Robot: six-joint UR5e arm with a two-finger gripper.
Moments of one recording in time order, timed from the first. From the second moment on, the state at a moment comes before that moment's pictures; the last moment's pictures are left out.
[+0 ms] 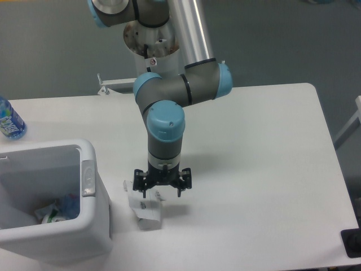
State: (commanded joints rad) arm 2.26 -2.01 -1.79 -0.77 1.44 0.33
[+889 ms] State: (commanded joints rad) arm 2.20 -2.03 -1.80 -0.74 1.44 0.33
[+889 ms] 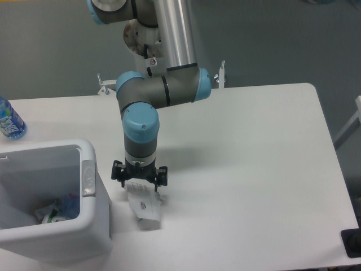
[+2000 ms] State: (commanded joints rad) arm 2.19 -2.14 -1.71 -0.74 1.56 0.30
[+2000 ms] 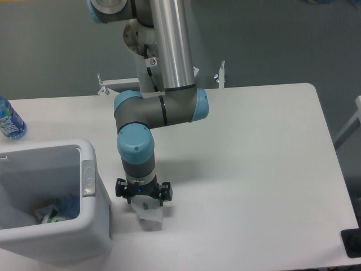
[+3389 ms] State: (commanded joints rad) arm 2.28 -2.00 -1.65 -0.74 1.54 0.30
